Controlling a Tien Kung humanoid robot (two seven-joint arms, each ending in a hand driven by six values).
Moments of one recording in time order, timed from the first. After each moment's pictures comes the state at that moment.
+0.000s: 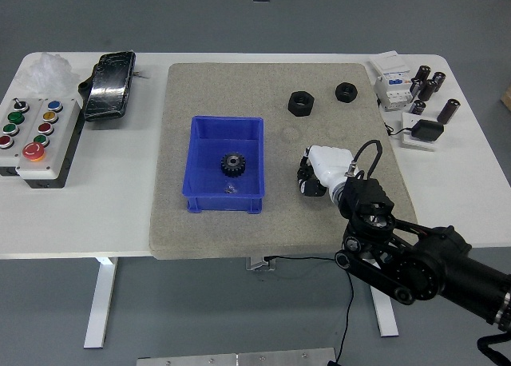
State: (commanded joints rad) left arm -0.04 0.15 -1.70 -0.18 1.51 -0.01 0.24; right arm 0.63 -0.20 0.50 1.15 -1.93 -0.18 -0.65
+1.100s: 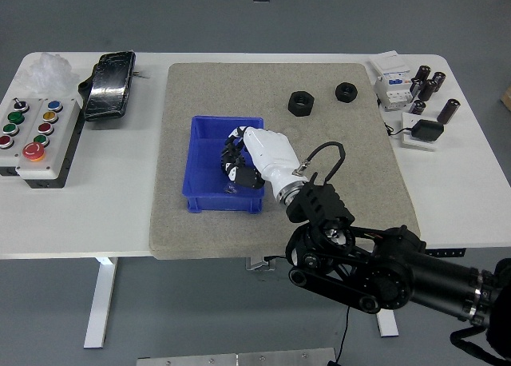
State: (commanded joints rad) left arm -0.03 0.14 -1.73 -0.18 1.53 -0.01 0.26; right arm 0.71 -0.09 0.36 1.27 -1.84 -0.50 -0.59
